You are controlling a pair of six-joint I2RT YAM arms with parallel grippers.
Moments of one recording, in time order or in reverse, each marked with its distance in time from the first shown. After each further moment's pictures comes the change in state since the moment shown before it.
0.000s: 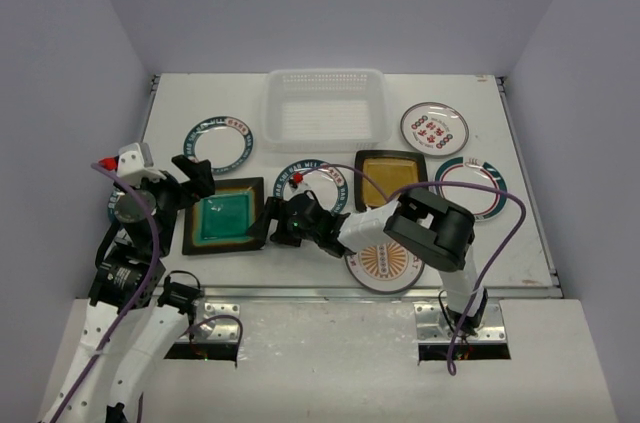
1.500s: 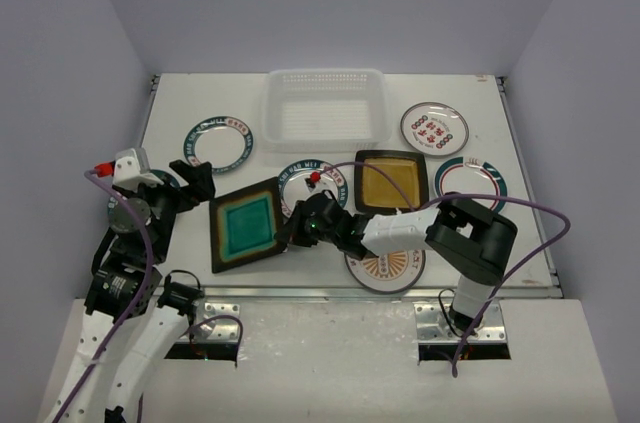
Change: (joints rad) left arm -0.019 -0.048 0.000 -0.003 0.025 -0.003; right arm -0.008 -0.237 -0.140 -0.126 0.028 -0.021
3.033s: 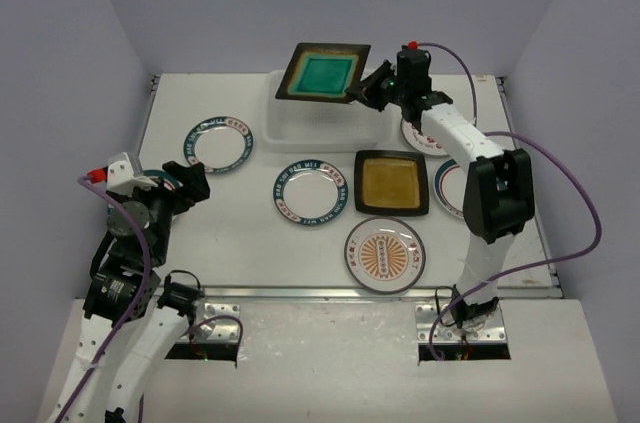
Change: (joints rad) left arm 0.000 -0.023 0.000 -0.023 -0.076 -0.021; right arm -0.763 0.135 0.747 -0.491 -0.336 -0.086
